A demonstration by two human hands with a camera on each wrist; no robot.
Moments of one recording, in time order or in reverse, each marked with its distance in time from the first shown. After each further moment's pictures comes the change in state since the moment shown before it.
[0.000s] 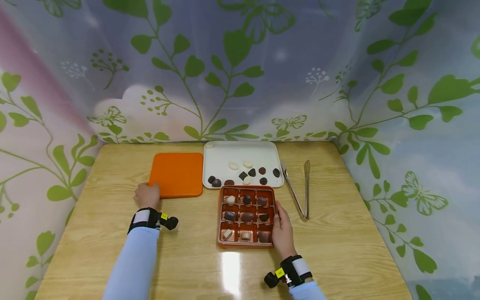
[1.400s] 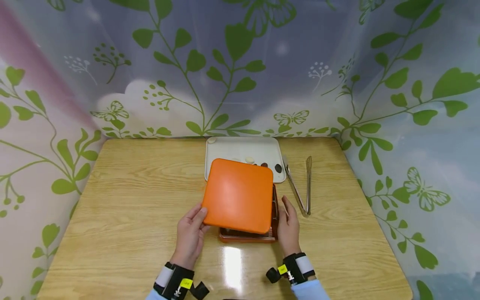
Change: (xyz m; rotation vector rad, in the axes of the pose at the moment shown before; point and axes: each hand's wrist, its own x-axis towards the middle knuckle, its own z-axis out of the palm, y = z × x) left_hand -0.195 0.022 0.037 -1.131 -0.444 0.039; right_hand -0.005 -0.014 -0.008 0.117 0.101 -0.008
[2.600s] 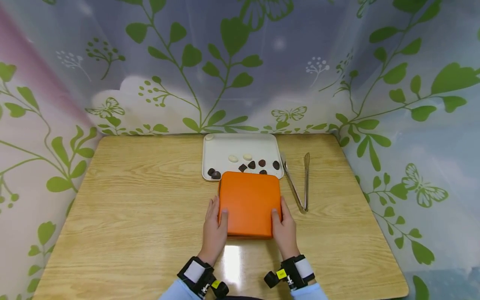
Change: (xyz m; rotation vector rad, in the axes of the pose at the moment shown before) left_hand 0.002 -0.063 0.031 0.887 -0.054 0.351; right_hand -0.011 -0.018 -0.004 -0.183 -0.036 0.079
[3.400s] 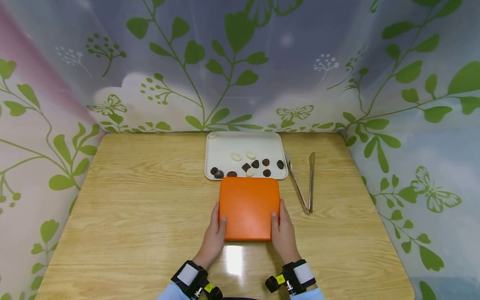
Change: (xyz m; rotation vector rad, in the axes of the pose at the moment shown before) left_hand -0.004 -0.021 -0.013 -0.084 -0.231 -0.149; right_hand -0.003 0.018 0.012 -0.164 -0.090 -0.165
